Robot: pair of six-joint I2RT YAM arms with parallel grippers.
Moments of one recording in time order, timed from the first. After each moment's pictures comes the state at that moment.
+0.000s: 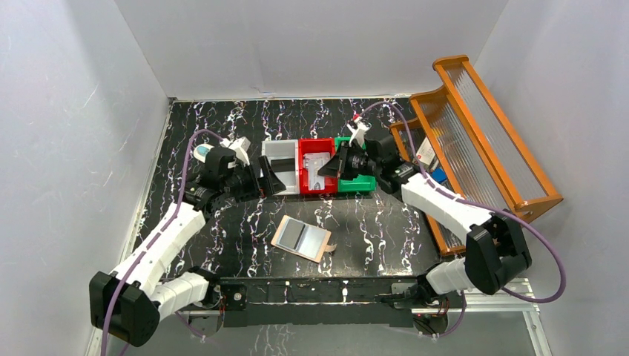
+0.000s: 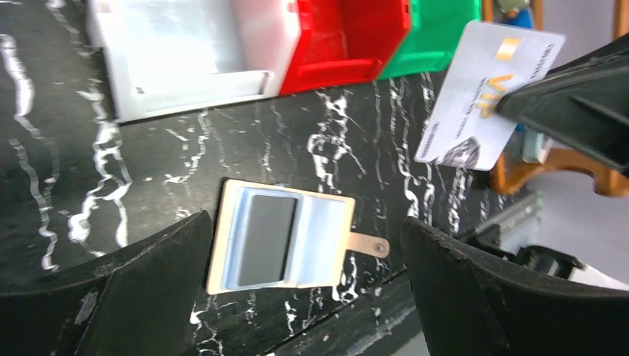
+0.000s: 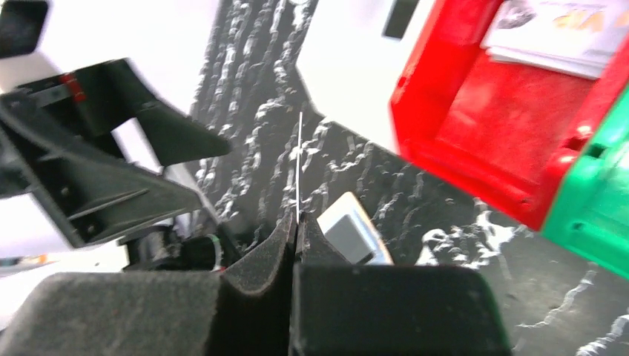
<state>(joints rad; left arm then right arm) -0.38 1.07 0.84 -0.47 0.33 -0.58 0.59 1.37 0.92 0.04 -0.49 0.74</state>
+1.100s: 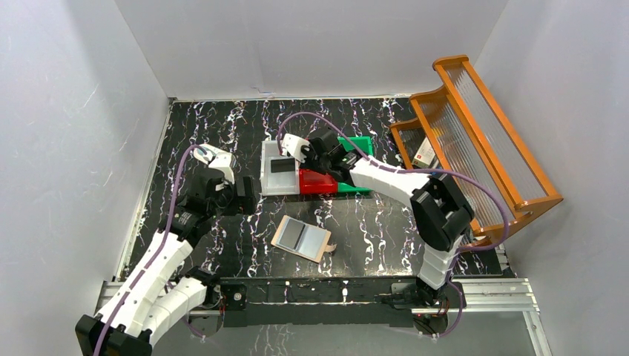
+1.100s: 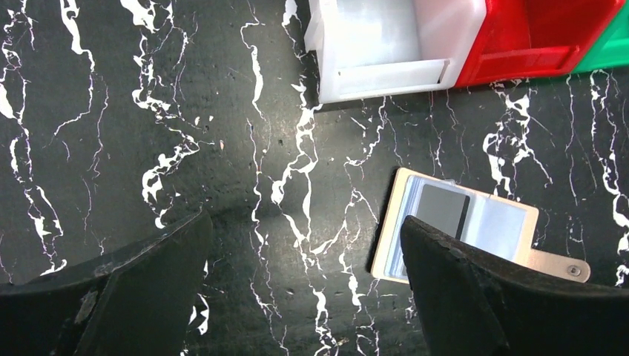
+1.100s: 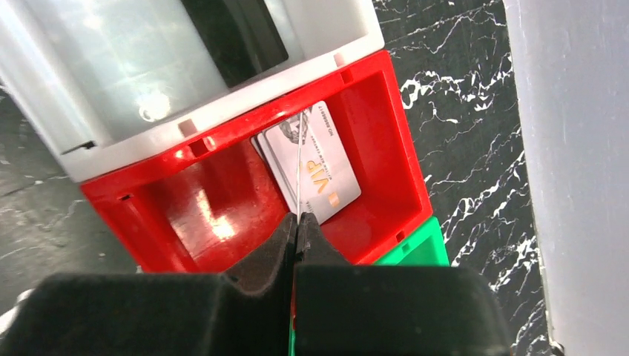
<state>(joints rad) -0.38 0.81 0.75 -0.64 -0.10 -0.29 0.80 1.79 1.31 -0.18 0.07 -0.61</state>
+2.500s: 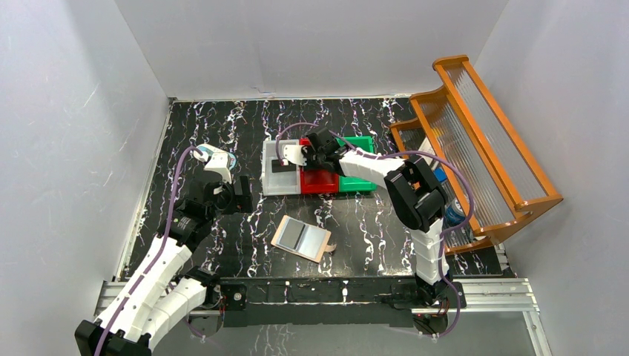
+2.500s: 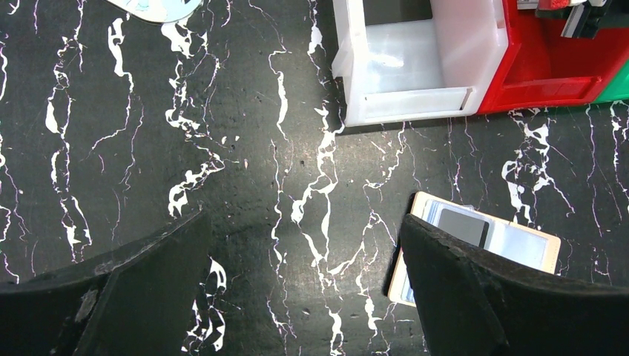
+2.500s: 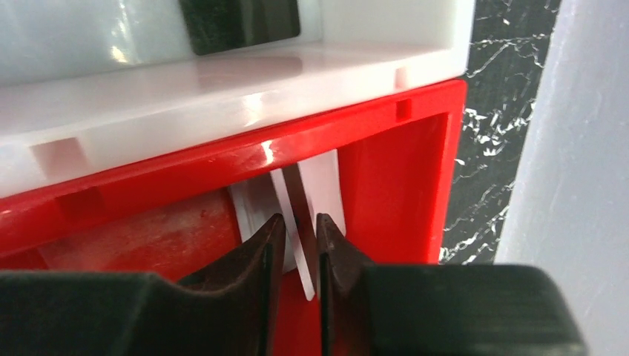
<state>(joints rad) -0.38 0.76 0.70 -0.58 -0.17 -0.26 0.72 2.05 1.45 -0.20 0.02 -0.98</state>
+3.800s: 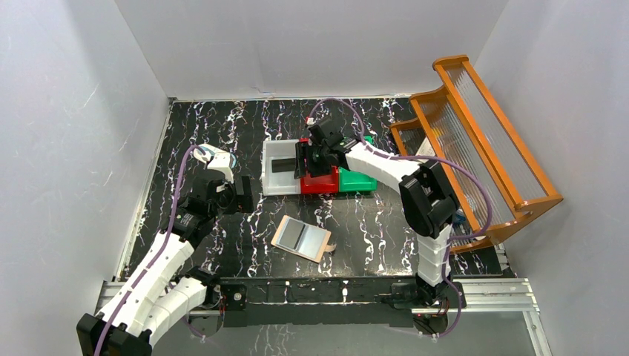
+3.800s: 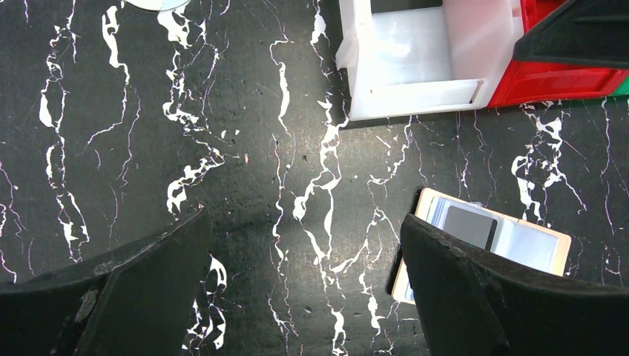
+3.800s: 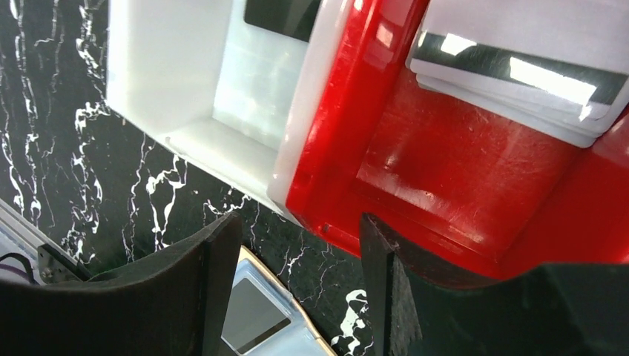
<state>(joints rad) -0.38 0.80 0.70 -0.58 -0.18 -0.26 0.72 1.93 1.50 -0.43 -0.19 0.50</state>
